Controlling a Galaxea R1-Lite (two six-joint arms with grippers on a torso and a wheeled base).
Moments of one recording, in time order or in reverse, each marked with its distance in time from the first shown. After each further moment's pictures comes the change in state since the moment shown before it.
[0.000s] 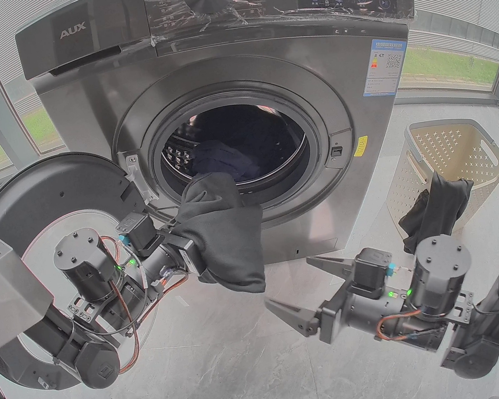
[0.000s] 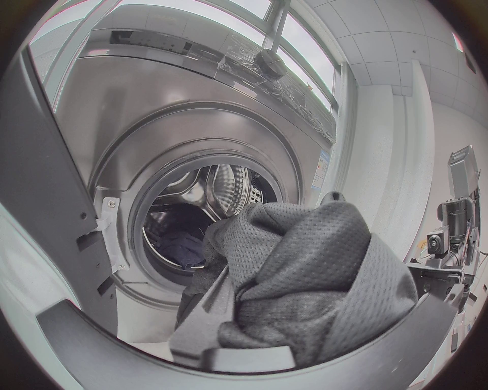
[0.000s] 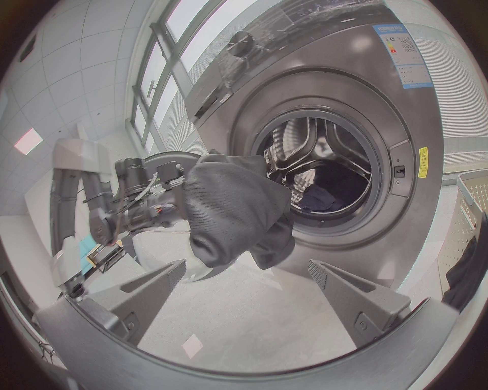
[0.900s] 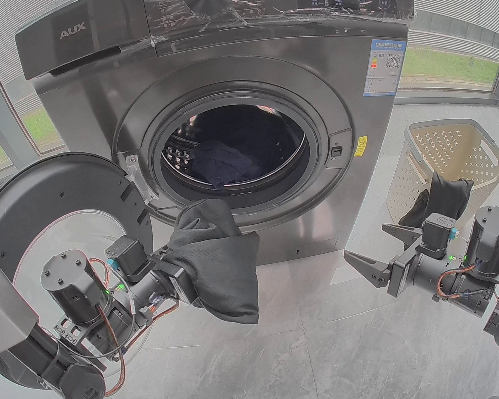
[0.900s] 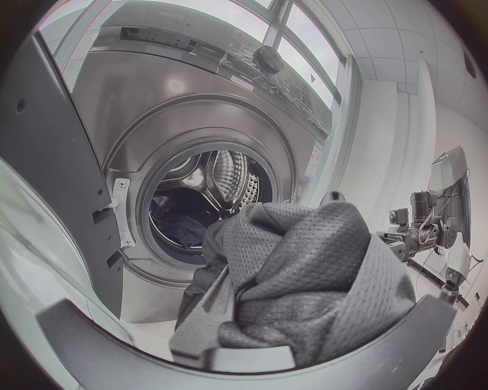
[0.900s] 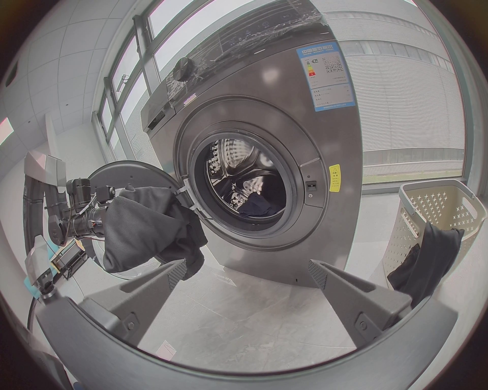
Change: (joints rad) left arm -0.005 -0.071 0.162 0.000 -0.001 -0.018; right arm -0.279 -0.151 0.173 -0.001 0.028 -0.034
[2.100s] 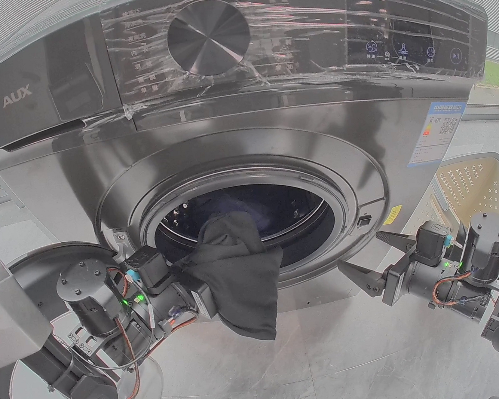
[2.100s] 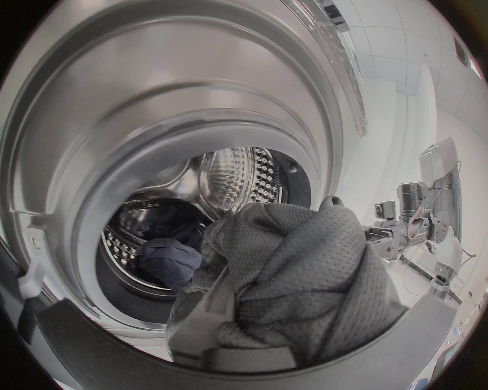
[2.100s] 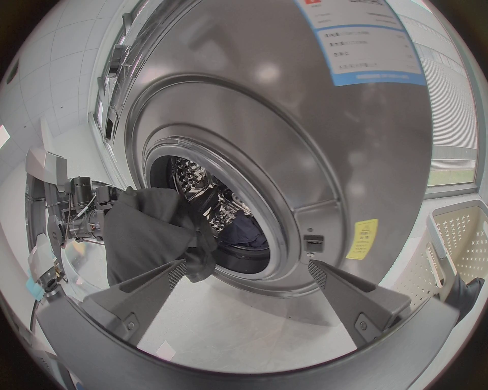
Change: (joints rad) left arm -0.077 0.026 0.006 0.000 0.005 0.010; right arm 0.031 0.013 0.005 0.004 -0.004 0.004
